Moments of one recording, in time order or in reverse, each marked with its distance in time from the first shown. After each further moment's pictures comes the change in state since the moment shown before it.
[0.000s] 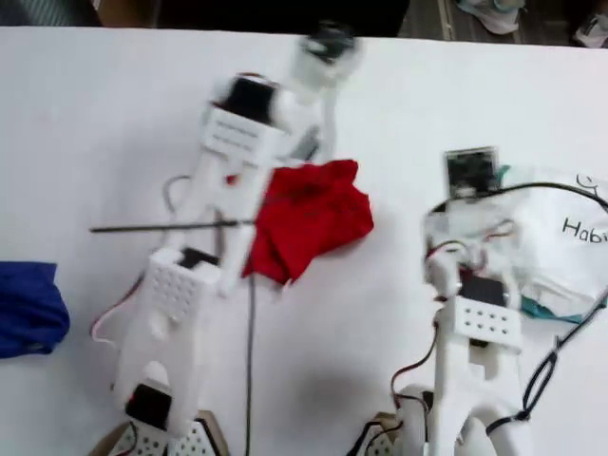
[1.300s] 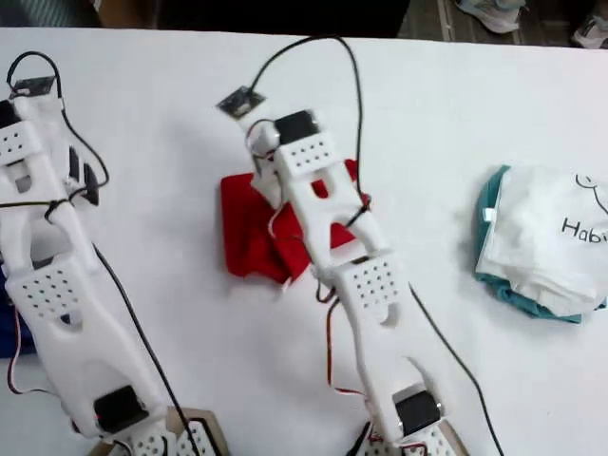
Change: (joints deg) left arm -45.4 1.1 18.5 0.9 0.0; right arm -33.8 102.2 -132.2 71.3 0.7
